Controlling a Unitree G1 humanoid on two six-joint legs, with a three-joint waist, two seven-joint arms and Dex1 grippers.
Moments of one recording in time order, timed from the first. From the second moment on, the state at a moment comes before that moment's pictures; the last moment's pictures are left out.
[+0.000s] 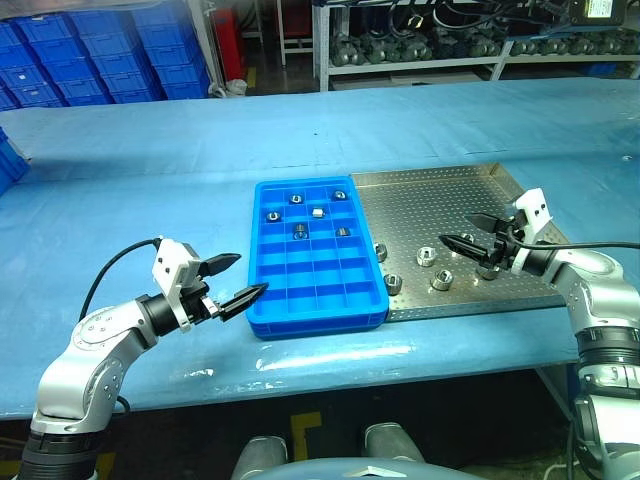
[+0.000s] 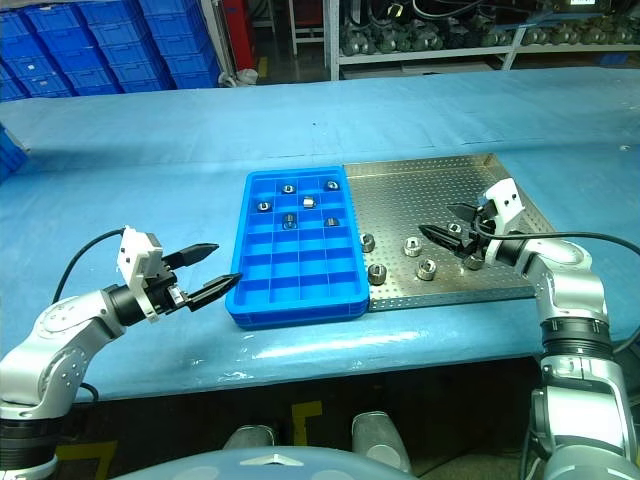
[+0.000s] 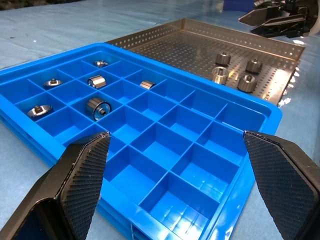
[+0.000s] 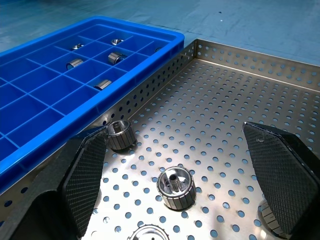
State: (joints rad) left arm 0.02 0.61 0.18 -0.35 -0.59 0.47 -0.80; right arm -0.46 -0.70 -0.17 0.44 0.37 0.30 1.00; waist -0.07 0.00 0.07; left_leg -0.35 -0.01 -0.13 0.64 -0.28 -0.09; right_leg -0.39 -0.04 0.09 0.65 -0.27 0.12
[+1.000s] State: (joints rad) left arm 0.00 0.61 0.18 -0.35 -0.58 0.47 -0.80; right arm -0.46 -0.70 -0.17 0.44 0.37 0.30 0.99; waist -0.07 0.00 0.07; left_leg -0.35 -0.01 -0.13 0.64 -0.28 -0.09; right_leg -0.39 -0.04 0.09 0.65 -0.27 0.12
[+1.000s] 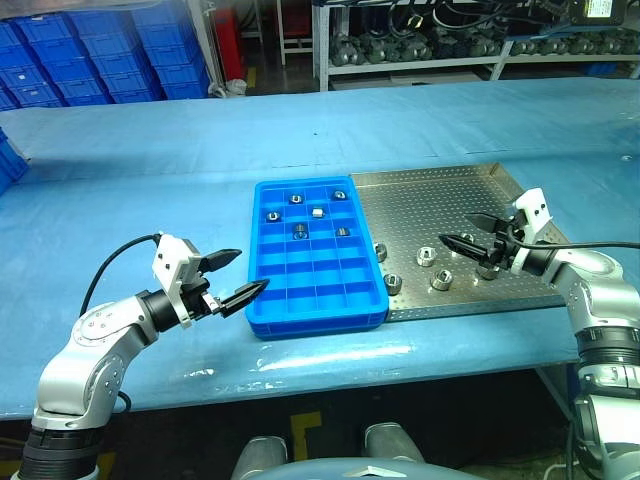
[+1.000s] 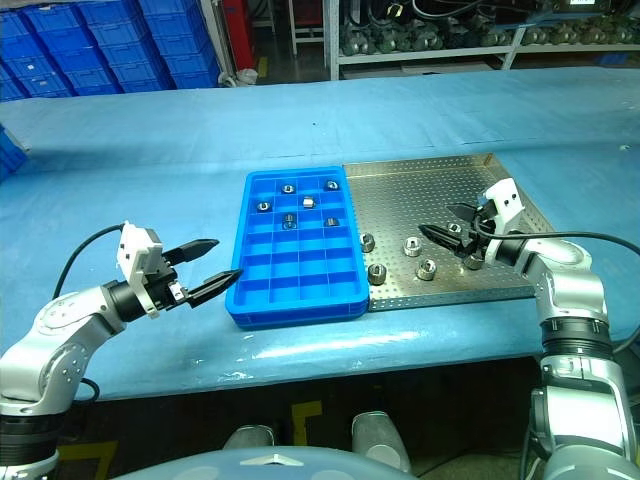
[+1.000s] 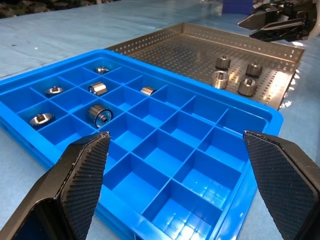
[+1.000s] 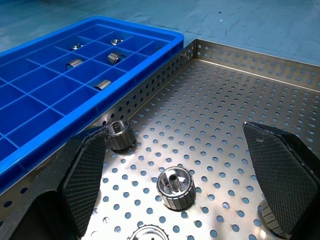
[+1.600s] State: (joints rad) left arm 0.03 0.62 0.20 -0.37 -0.59 0.47 -0.80; right arm -0.49 -0.68 -0.15 0.44 0.37 0.32 1.02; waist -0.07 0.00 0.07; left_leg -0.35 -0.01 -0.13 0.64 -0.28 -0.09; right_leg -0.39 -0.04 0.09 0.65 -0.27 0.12
